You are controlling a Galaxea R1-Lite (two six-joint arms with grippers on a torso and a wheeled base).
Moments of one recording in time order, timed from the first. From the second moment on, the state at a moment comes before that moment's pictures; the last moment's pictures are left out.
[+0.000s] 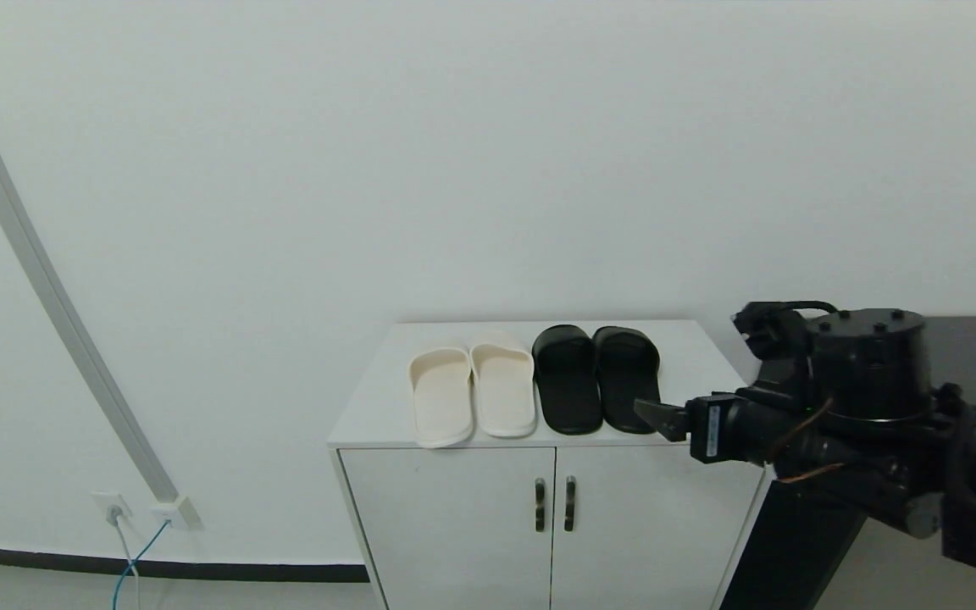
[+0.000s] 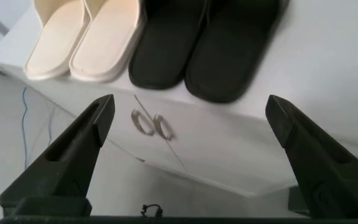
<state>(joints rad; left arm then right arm) 0.00 0.00 0.00 0.00 0.03 -0.01 0.63 1.66 -0.72 -0.58 -0.21 0.28</state>
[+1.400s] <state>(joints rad) 0.00 0.00 0.00 0.00 0.03 -0.01 0.56 2.43 -1.62 -0.47 -0.52 0.19</state>
